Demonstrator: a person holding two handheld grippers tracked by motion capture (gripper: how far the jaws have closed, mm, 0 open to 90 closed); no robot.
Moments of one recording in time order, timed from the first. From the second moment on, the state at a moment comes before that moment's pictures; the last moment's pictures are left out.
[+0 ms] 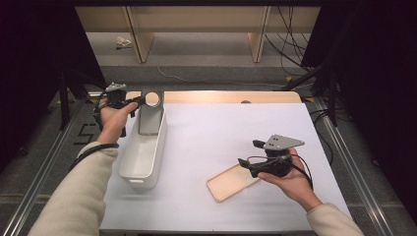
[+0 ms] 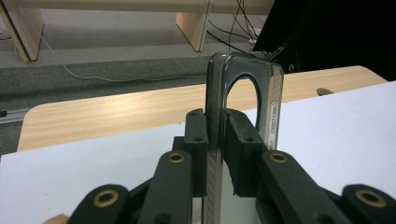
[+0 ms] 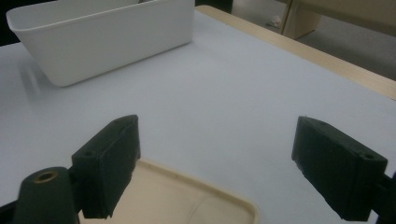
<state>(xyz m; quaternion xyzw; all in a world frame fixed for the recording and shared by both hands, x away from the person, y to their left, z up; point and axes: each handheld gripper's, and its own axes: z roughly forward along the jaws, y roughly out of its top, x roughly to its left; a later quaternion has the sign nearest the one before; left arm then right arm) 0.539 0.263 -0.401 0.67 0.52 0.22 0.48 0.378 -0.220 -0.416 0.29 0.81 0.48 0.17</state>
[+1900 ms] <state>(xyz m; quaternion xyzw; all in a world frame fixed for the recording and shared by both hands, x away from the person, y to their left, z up) 0.479 0.257 -0.369 0.71 0.50 0.24 0.44 0.378 -0.219 -0.417 0.29 0.81 0.47 0.17</state>
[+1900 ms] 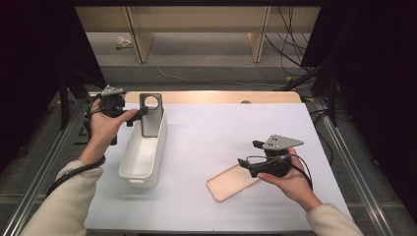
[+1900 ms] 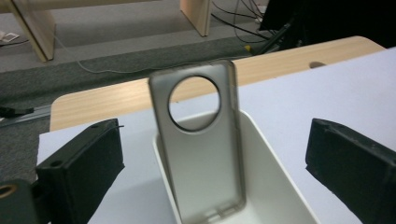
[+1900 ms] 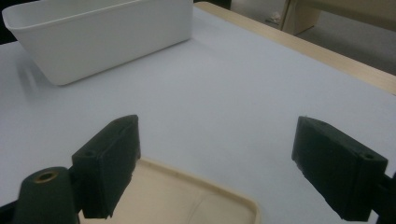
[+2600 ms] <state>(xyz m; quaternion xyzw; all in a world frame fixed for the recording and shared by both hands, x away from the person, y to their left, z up) 0.398 0.246 -0.401 0.72 0.45 0.21 0.48 0.377 -0.216 -0.418 0.30 0.82 0.47 0.17</state>
